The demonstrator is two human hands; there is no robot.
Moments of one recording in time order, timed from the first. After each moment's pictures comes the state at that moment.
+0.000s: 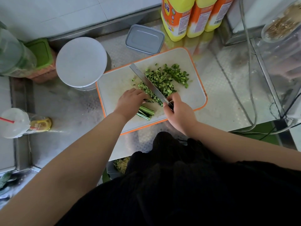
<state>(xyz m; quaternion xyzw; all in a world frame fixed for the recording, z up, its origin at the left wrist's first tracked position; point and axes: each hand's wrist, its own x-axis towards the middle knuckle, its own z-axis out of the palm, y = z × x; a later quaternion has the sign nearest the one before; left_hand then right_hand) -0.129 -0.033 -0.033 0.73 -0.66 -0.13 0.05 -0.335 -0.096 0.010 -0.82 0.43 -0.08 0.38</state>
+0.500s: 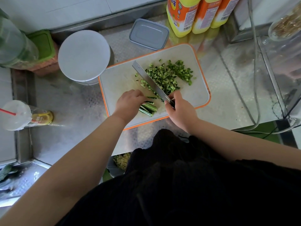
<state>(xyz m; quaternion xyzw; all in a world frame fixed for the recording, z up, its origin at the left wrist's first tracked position) -0.129 -0.005 -0.035 0.73 -0.67 -0.09 0.11 -0.330 -0.094 0.009 -0.81 0.43 -0.03 0.40</state>
